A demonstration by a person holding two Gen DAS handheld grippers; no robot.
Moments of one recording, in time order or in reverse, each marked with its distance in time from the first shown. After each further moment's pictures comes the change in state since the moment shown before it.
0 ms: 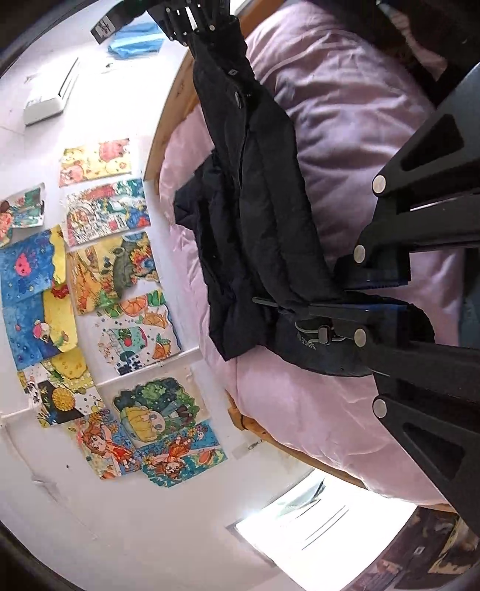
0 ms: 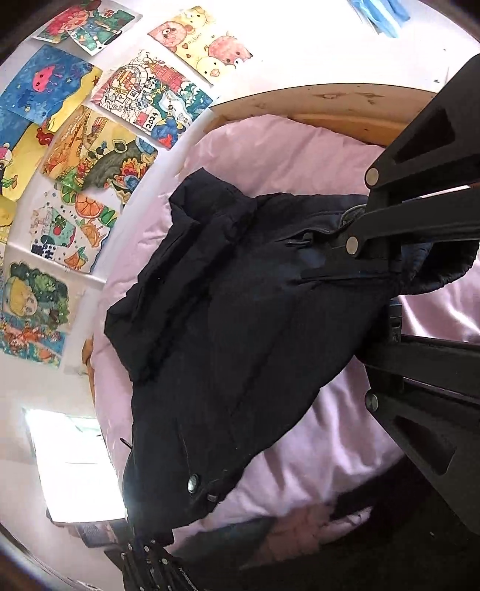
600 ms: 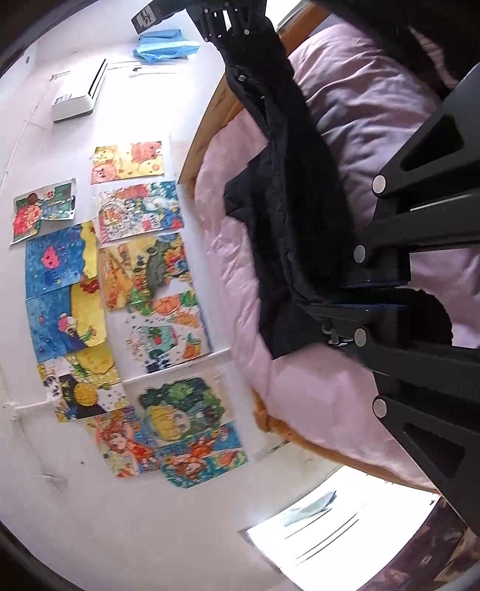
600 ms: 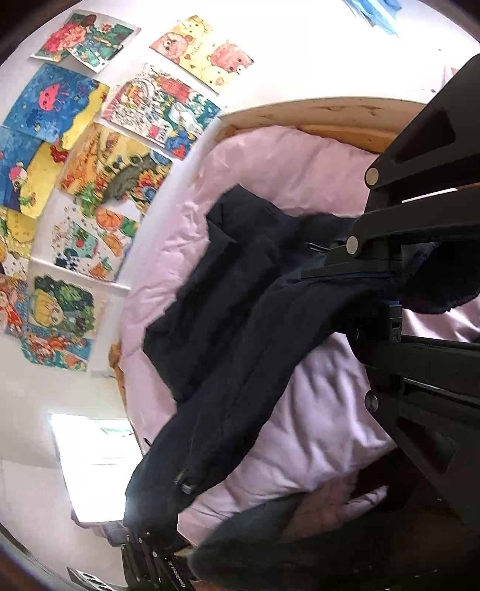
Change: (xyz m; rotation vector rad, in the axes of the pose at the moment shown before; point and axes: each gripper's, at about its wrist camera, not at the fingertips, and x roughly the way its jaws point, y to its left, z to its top) left arm -0.008 0.026 0.069 -0.033 -0.071 -0.023; right arm -0.045 -0.026 0.029 0.057 -0.075 0.003
